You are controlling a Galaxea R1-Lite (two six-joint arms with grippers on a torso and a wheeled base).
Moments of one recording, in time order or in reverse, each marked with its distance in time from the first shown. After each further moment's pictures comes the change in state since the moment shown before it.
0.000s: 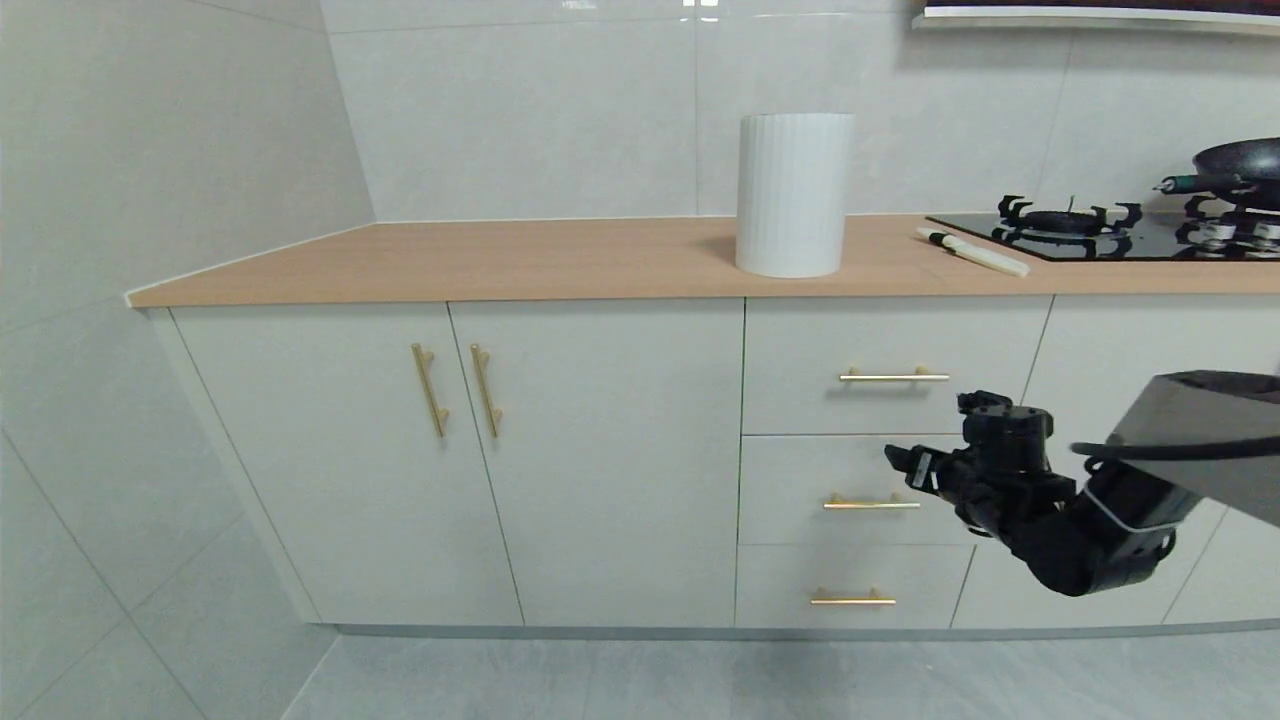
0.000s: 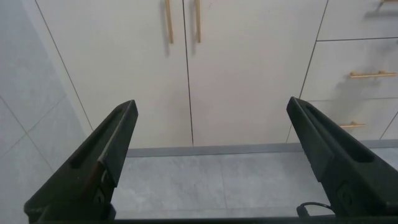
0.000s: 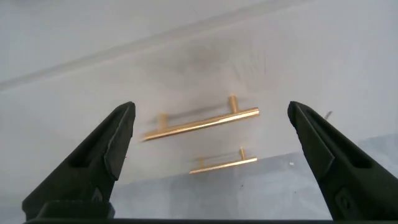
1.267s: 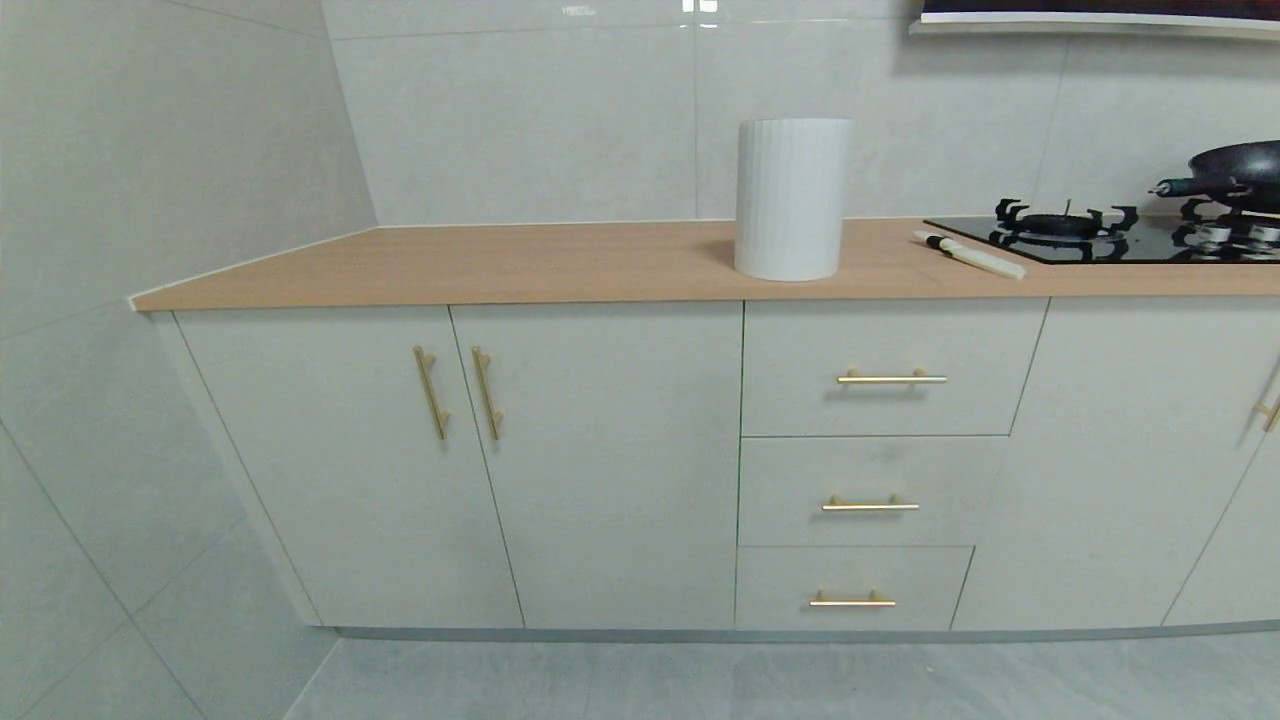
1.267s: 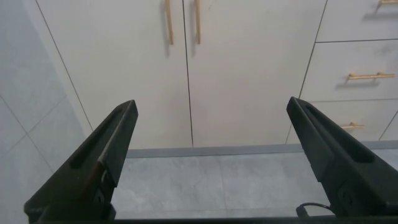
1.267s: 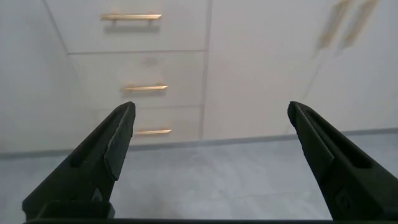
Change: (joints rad) left arm 0.000 0.000 0.000 0.000 0.000 0.000; right arm -0.068 -1.926 0.461 1.207 -0.091 -0.399
